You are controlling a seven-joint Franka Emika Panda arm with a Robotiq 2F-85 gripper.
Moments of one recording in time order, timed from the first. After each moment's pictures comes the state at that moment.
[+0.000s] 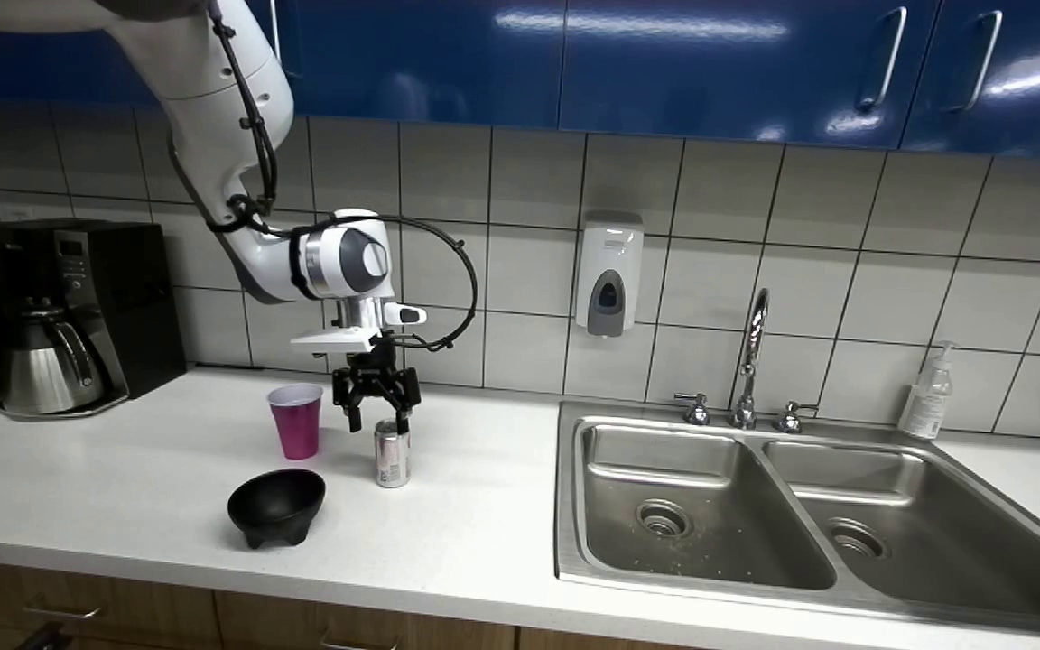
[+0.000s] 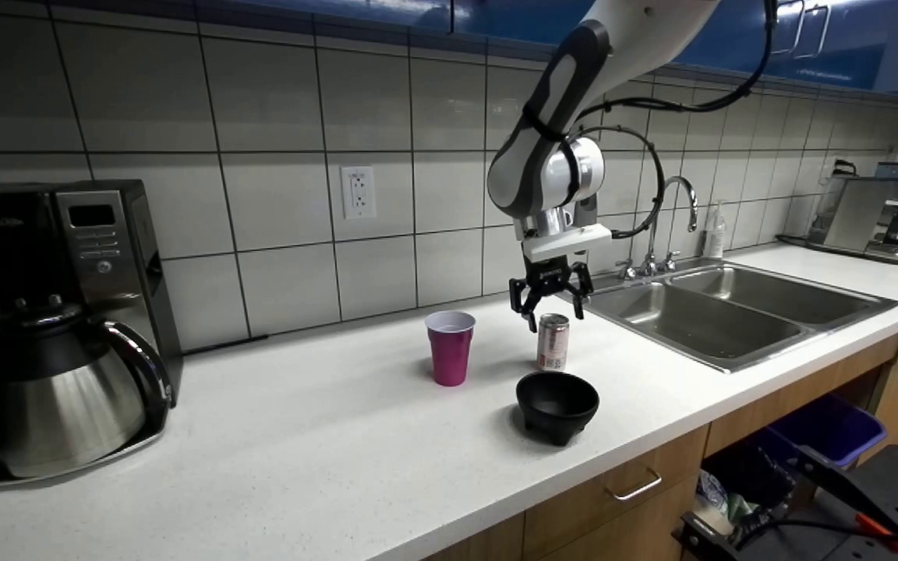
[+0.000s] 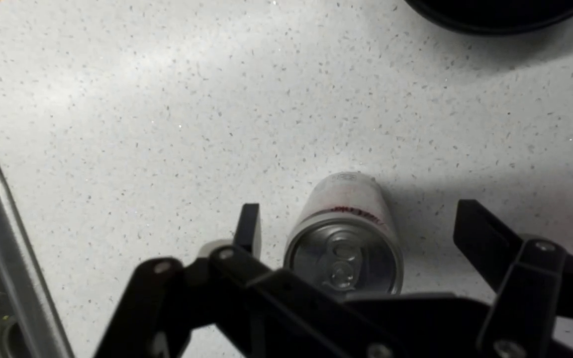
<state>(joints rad) 0.02 0.63 -0.12 -1.84 -0.13 2.29 0.22</state>
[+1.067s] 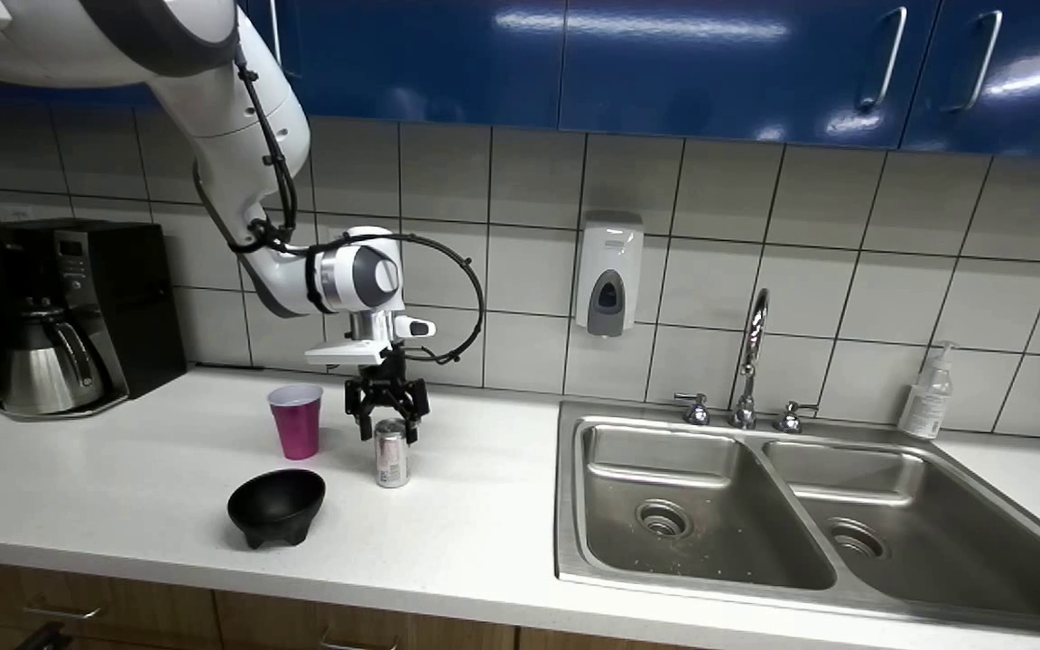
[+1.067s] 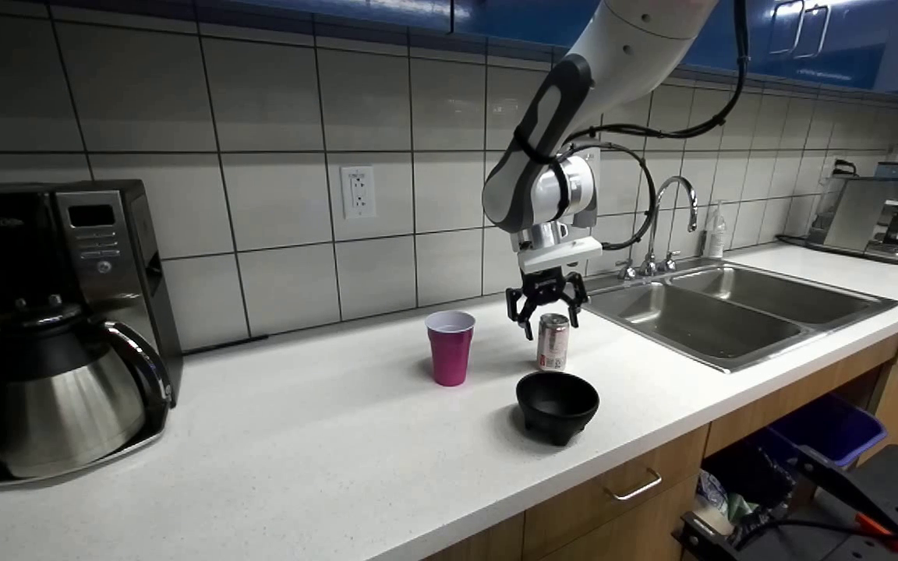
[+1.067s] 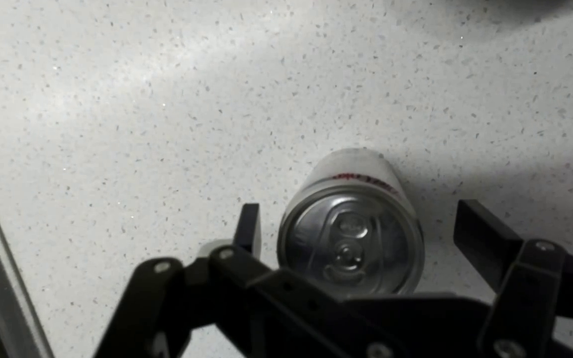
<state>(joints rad) 0.02 0.74 -0.13 -1.72 -0.10 2.27 0.22</state>
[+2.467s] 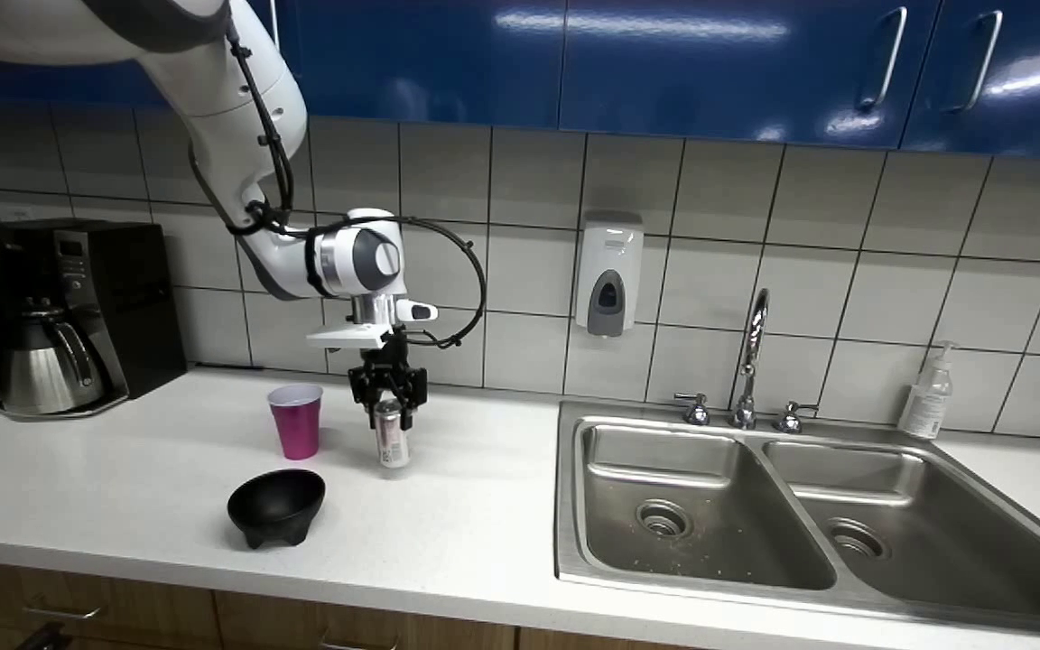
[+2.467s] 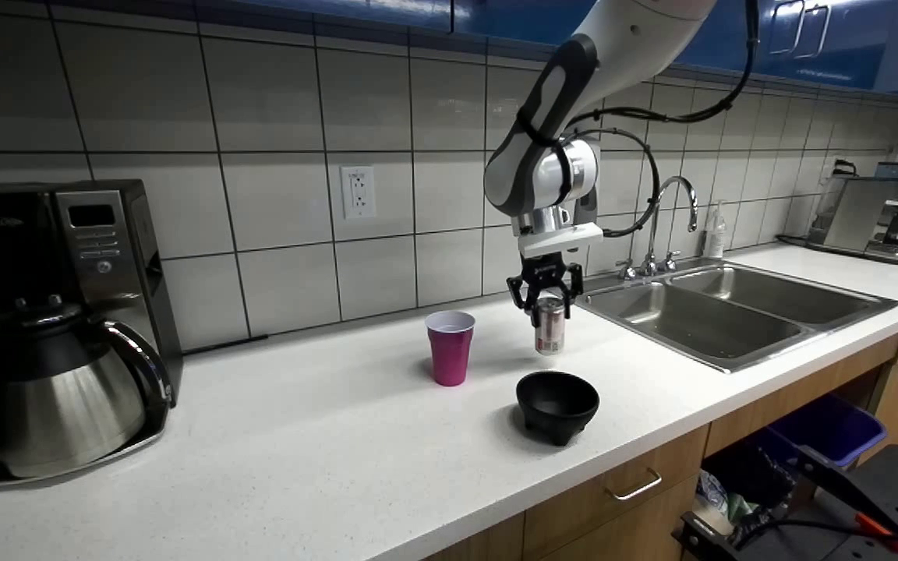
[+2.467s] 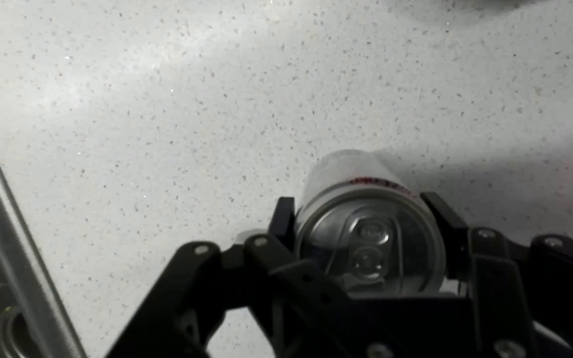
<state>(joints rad) 0.02 0.68 -0.13 -1.74 -0.10 2.27 0.22</state>
